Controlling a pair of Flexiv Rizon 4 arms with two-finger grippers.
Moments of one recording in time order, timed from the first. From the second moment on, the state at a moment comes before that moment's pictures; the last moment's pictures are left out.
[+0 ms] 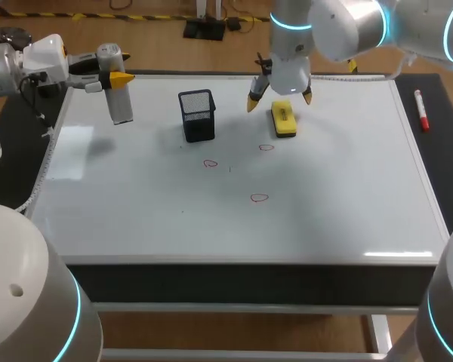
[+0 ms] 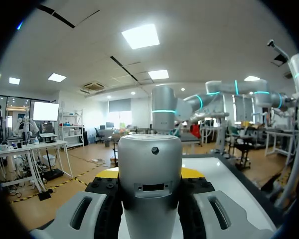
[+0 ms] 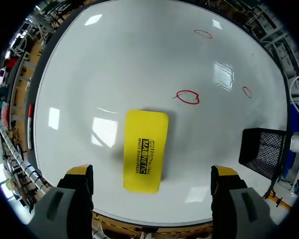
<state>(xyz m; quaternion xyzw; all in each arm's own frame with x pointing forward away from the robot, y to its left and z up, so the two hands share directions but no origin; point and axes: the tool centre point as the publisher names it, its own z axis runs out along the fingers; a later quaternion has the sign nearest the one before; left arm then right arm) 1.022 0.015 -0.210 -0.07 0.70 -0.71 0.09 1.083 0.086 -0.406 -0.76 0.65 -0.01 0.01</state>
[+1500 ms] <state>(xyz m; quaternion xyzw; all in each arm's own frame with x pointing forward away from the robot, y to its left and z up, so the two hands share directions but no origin) 1.022 0.015 -0.210 -0.07 0.70 -0.71 0.09 1.071 0.071 -0.422 -0.74 0.67 0.01 0.01</state>
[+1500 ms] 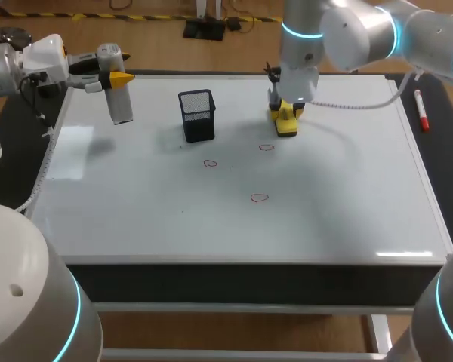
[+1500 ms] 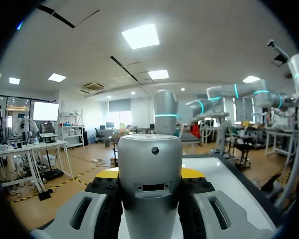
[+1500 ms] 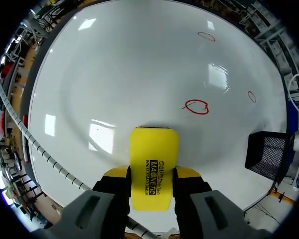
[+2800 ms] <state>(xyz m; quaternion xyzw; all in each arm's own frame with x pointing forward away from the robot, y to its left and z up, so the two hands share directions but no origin) 1.022 0.015 -0.210 -0.07 0.70 -0.71 0.09 1.035 -0.091 -0.361 -0.62 0.78 -0.02 0.02</state>
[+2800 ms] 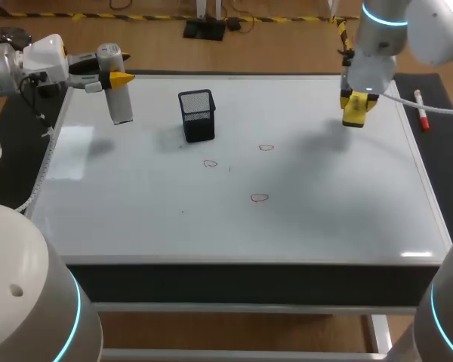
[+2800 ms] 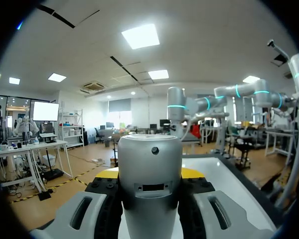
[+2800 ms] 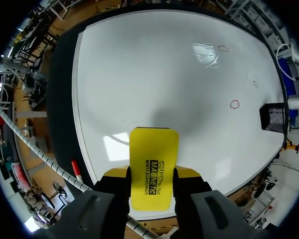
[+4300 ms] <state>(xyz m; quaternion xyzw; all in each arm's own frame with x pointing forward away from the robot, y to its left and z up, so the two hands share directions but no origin) 0.973 -0.147 -0.216 -0.01 0.69 -0.73 0.01 1.029 -0.101 -0.358 -0.61 0.79 -0.01 0.03</state>
